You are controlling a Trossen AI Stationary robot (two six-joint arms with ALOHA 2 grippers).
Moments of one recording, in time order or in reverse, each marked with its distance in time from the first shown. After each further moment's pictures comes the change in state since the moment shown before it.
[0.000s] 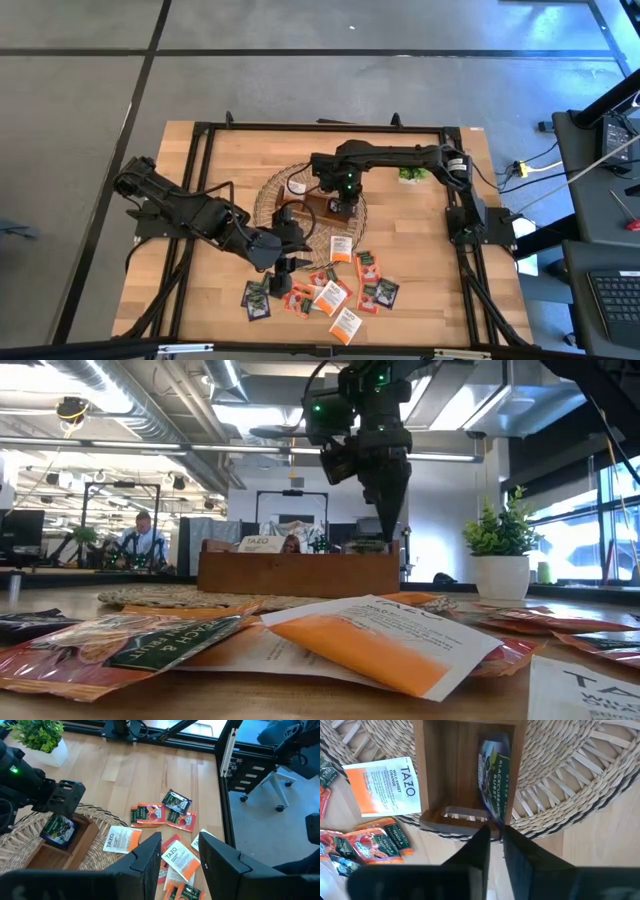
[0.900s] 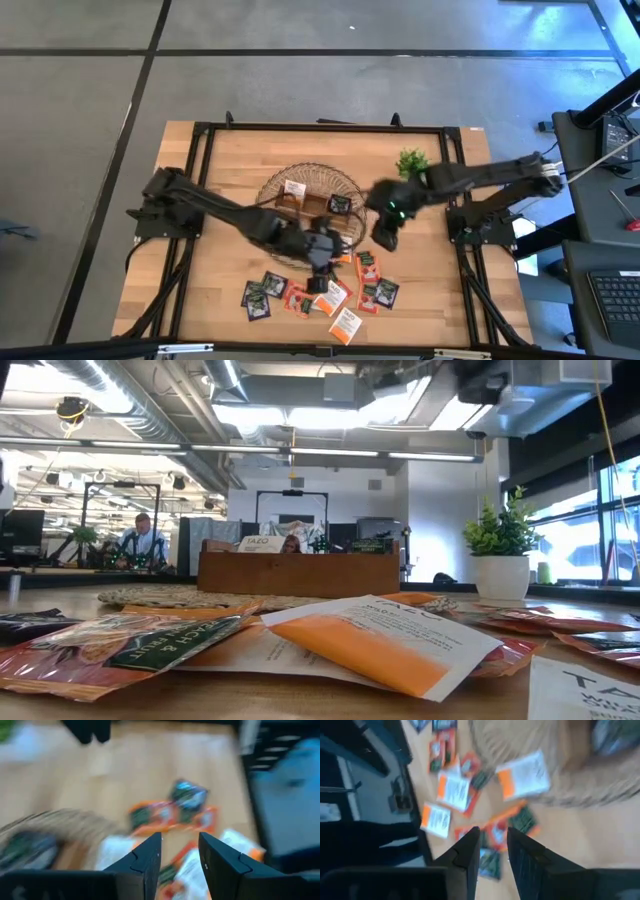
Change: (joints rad) left arm 0.140 0.252 -0.002 0.205 0.176 0.179; right arm 0.347 -0.687 -0.454 0.341 -0.055 0.677
